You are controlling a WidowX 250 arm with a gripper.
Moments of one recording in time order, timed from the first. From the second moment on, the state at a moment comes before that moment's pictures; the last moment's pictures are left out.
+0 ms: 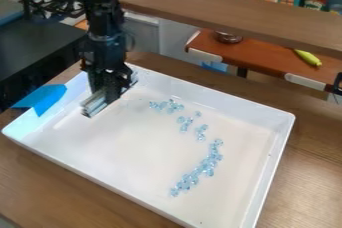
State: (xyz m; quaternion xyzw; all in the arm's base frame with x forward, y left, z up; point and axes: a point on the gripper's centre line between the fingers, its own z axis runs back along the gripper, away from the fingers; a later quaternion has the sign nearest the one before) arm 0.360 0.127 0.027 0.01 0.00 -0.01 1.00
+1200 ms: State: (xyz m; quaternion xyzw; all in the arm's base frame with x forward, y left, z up) arm 0.386 0.118 -0.016 0.05 0.03 -0.07 1.00
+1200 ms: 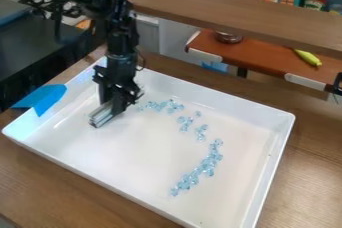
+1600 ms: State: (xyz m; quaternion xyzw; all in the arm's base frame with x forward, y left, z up) arm 0.386 0.088 -0.020 0.03 0.03 -0.10 0.99
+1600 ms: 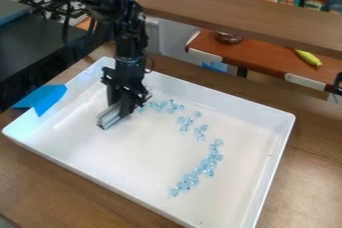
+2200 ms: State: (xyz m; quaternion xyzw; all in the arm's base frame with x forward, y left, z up) arm 0.387 0.025 -0.020 0.04 0.02 -0.17 0.99
